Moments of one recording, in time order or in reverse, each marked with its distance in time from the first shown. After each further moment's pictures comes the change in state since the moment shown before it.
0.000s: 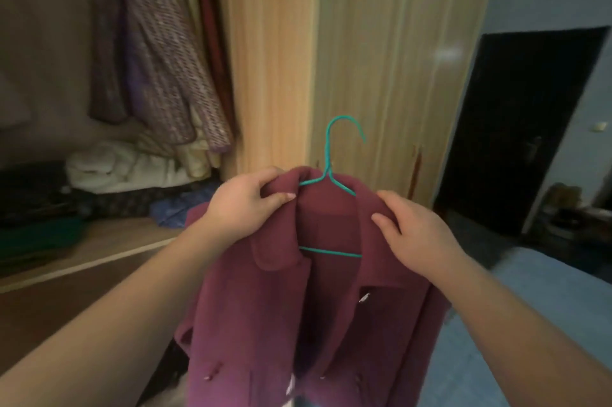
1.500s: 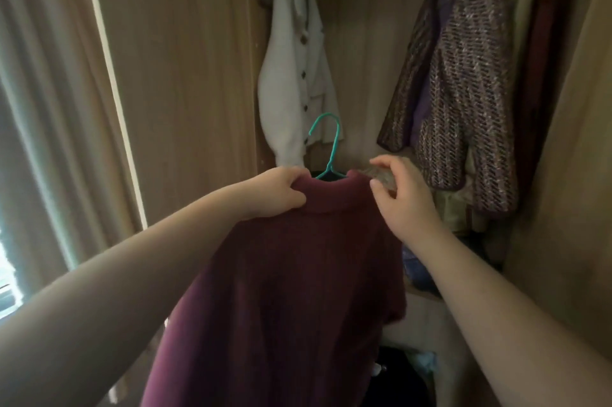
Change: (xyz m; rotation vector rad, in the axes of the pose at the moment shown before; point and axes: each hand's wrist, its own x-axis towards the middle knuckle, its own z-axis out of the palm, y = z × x) left_hand -0.022 -0.123 -0.210 0.357 0.037 -0.925; right_hand 0.266 -0.299 0.201 1.072 0.028 -0.705
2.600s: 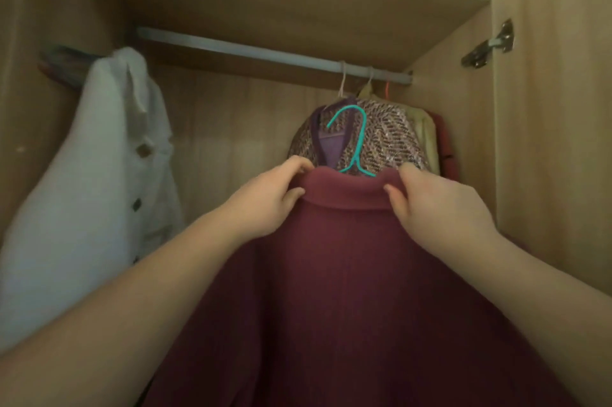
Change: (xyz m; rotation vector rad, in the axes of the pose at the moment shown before) left_hand 0.458 0.048 -0.079 -0.125 0.405 1.019; right_hand 0.297 0.111 -0.044 -1.348 0.315 -0.106
